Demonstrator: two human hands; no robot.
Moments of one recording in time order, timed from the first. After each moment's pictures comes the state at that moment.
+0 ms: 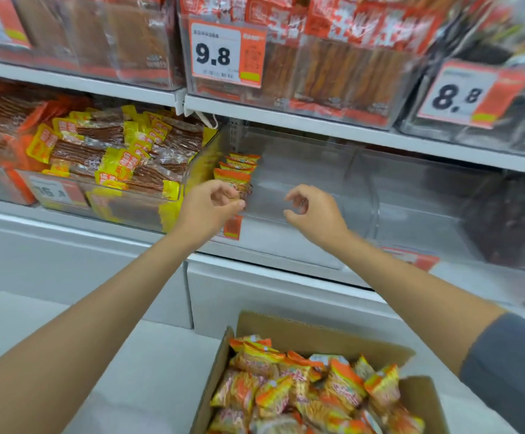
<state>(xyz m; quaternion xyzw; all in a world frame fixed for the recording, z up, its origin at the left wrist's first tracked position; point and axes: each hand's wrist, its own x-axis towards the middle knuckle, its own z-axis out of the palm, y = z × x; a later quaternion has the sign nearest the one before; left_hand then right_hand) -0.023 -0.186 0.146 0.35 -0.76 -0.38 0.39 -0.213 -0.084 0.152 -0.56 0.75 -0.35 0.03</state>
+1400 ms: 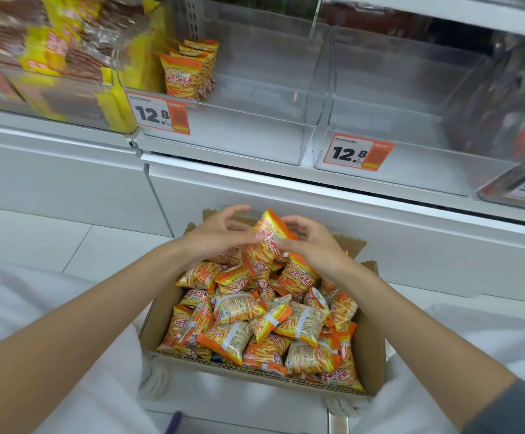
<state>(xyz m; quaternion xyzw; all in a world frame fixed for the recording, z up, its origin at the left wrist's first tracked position) -0.032 -0.012 0.042 0.37 -0.66 -0.65 0.04 -0.202 0.113 0.027 -0.38 0.68 -0.46 0.43</state>
